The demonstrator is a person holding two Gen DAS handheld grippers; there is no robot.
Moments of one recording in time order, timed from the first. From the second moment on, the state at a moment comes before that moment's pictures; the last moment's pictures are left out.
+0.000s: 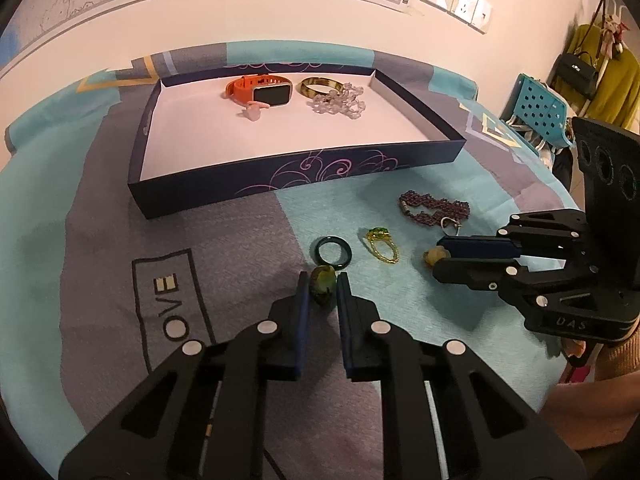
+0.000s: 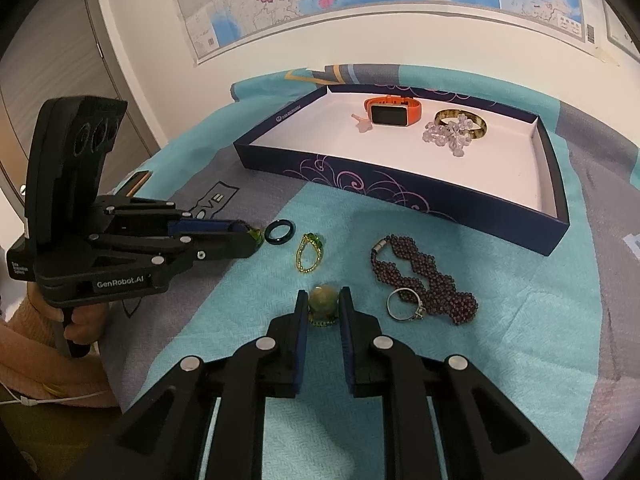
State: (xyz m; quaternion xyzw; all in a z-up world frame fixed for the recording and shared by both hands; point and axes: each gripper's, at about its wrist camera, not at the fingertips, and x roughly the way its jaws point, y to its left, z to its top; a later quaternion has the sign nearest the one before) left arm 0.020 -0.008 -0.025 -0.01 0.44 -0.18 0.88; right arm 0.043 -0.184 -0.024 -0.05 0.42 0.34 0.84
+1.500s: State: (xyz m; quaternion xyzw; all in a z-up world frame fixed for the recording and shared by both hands) left arm 0.046 -0.001 0.019 -0.03 0.39 -0.19 0.90; right arm 0.095 -0.203 0.028 -0.01 0.35 0.32 0.88
